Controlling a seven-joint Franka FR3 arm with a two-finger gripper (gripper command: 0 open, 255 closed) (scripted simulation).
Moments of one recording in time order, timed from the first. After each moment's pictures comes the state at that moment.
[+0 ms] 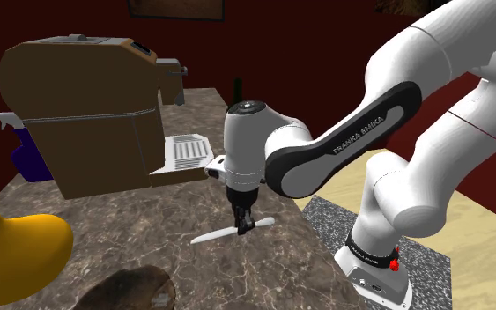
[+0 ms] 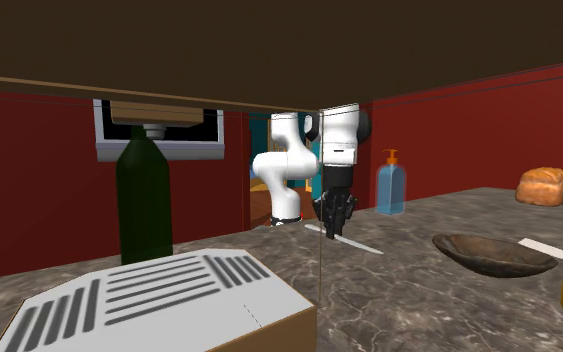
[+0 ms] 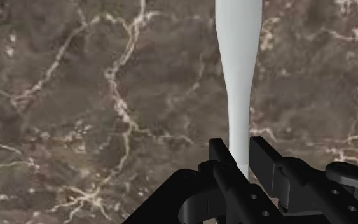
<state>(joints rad) 0.47 -0.40 0.25 -2.70 0.08 2.31 -0.34</state>
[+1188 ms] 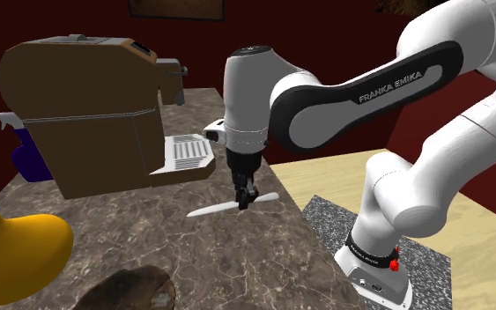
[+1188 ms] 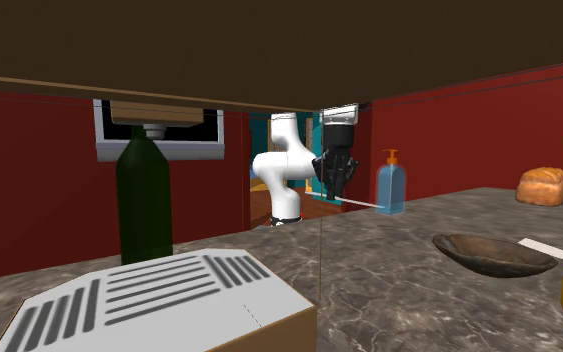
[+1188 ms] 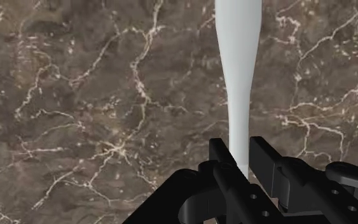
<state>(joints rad) 0.47 -0.54 0.22 -2.54 0.09 2.03 -0.36</state>
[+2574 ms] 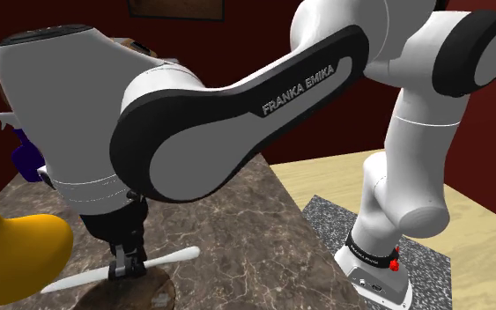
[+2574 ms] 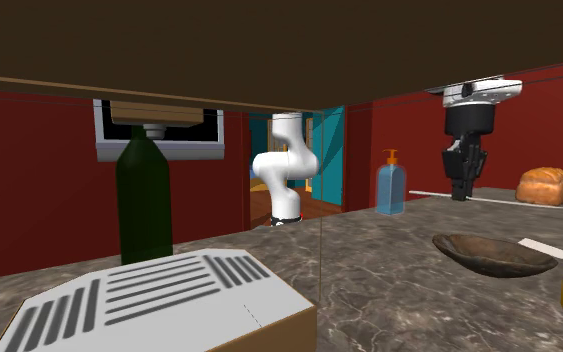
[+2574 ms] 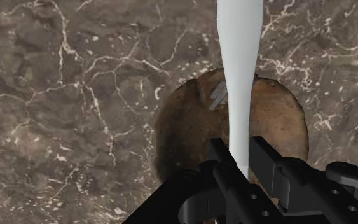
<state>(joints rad) 0.56 0.12 0.48 -1.83 -0.10 1.93 0.08</state>
